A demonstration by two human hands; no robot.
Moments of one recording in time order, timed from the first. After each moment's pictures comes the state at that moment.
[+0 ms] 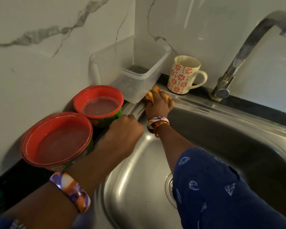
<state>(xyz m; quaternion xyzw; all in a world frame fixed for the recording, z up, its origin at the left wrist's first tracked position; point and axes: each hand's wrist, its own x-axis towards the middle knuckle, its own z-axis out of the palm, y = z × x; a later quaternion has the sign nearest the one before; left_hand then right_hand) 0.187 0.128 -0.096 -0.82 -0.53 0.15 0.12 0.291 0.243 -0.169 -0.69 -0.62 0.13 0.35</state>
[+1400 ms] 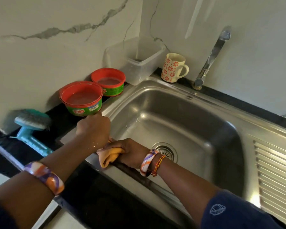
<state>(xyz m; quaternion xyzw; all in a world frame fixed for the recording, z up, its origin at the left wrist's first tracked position) 0.147 -0.002 -0.094 -0.66 -0.74 0.10 -0.02 0.280 -0.008 -0.143 -0.37 -0.79 0.48 0.11</state>
